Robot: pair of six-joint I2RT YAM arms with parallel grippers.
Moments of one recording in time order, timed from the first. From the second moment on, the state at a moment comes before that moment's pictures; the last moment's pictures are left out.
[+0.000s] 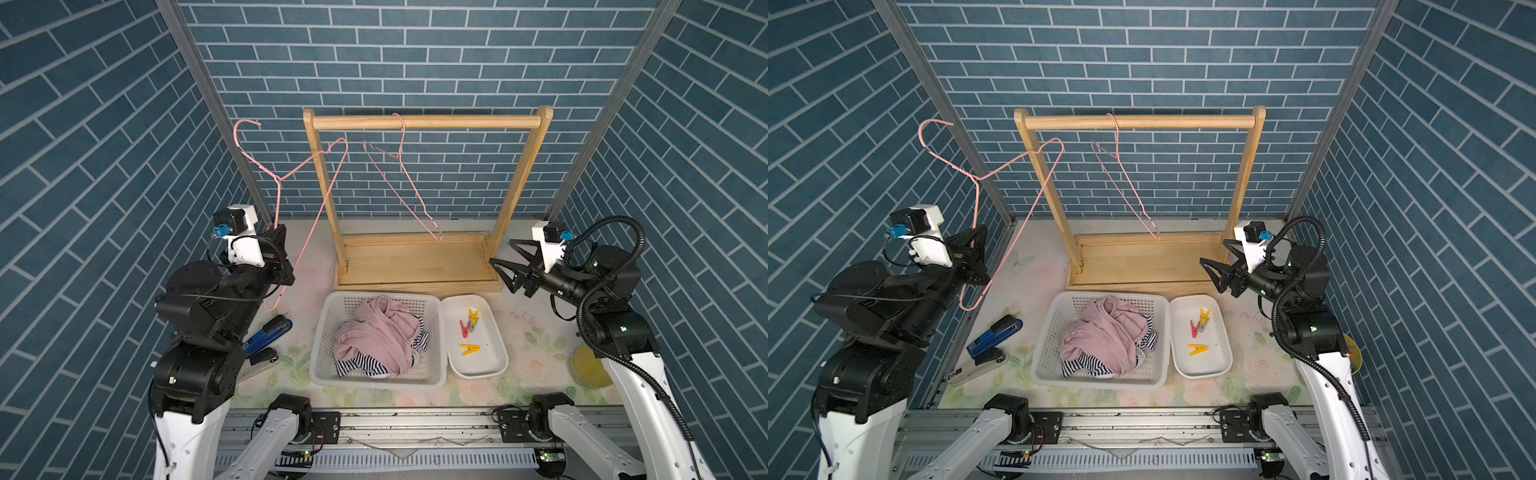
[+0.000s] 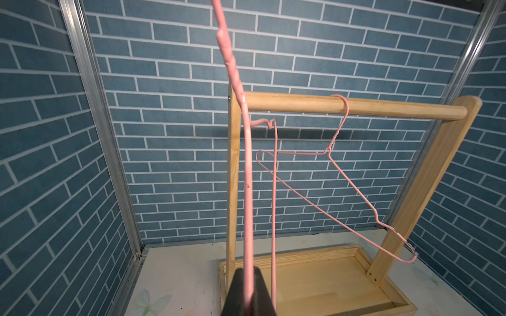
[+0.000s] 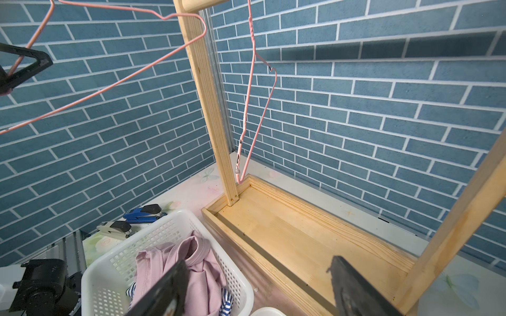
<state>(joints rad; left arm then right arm) -0.17 0.81 1.45 -0.66 -0.01 -0.09 0.18 0.84 1.10 -0.40 -0.68 0.00</state>
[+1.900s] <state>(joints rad) -0.50 1.48 1.92 -0.71 -0.54 0.00 0.19 0.87 1.04 -0.40 -0.54 0.02</state>
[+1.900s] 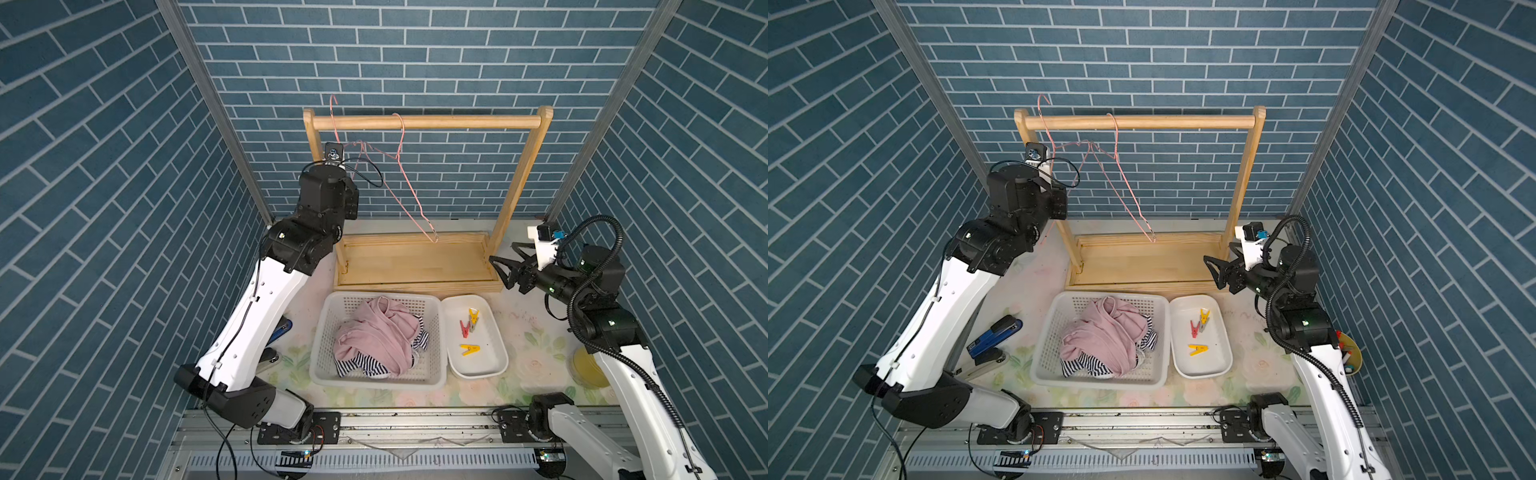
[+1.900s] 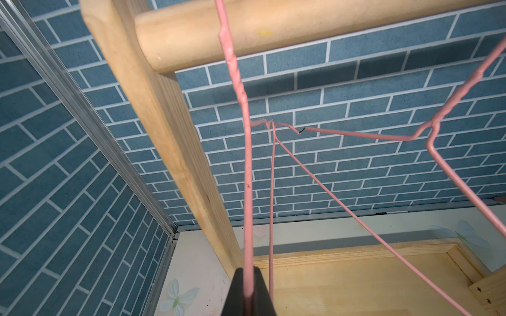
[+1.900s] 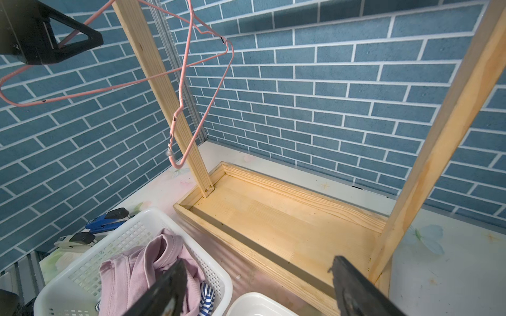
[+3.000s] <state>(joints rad) -0.46 1.55 1.87 -0.71 -0.48 -0.03 0.19 0.92 1.04 -0.40 -0.53 0.00</state>
